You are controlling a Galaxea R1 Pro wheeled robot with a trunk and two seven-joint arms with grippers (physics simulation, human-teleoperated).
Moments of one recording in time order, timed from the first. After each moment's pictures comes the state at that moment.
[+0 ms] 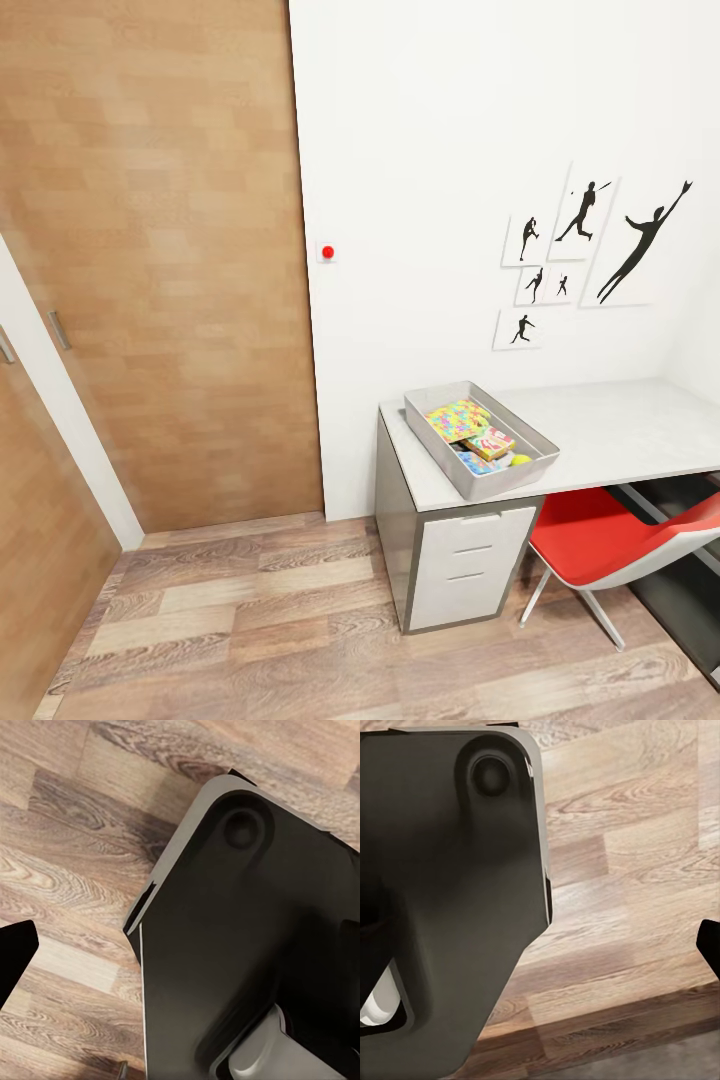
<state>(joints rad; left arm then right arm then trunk) -0.01 0.07 0.03 -0.10 0.53 -0.04 0.01 -0.01 -0.07 0.66 -0.10 -0.75 -0.03 -0.08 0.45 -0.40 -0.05</state>
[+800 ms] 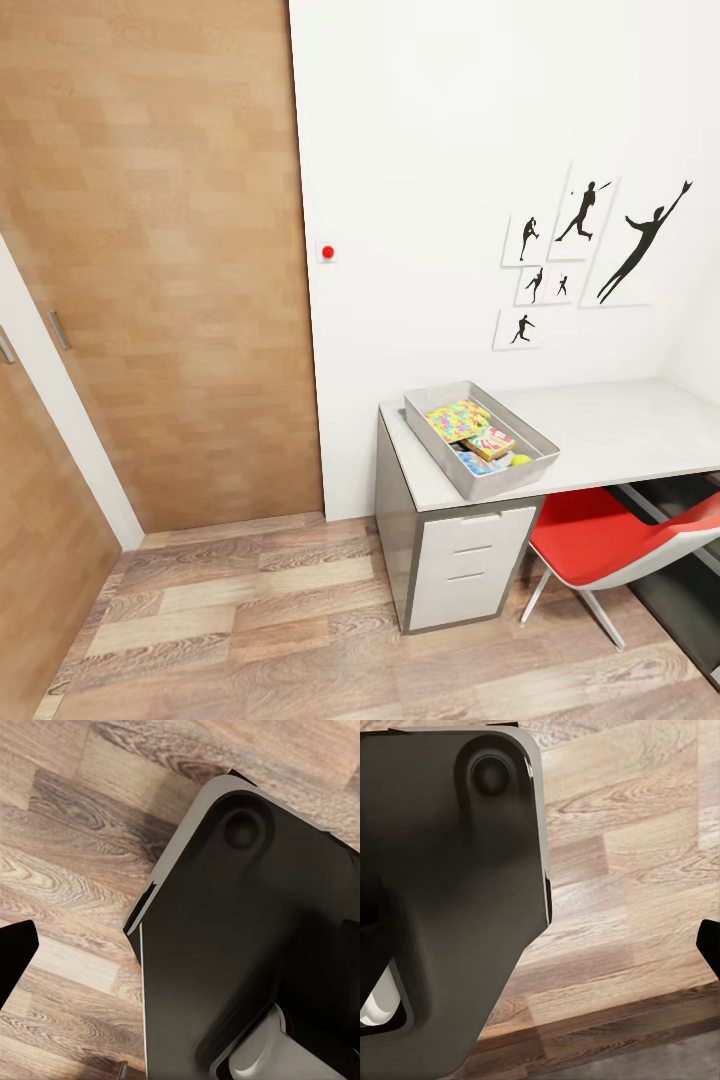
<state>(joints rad) -0.01 0.07 0.03 -0.10 0.53 -0.04 0.01 -0.01 -0.07 0.66 -0.10 -0.75 -0.03 -0.08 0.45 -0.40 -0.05</state>
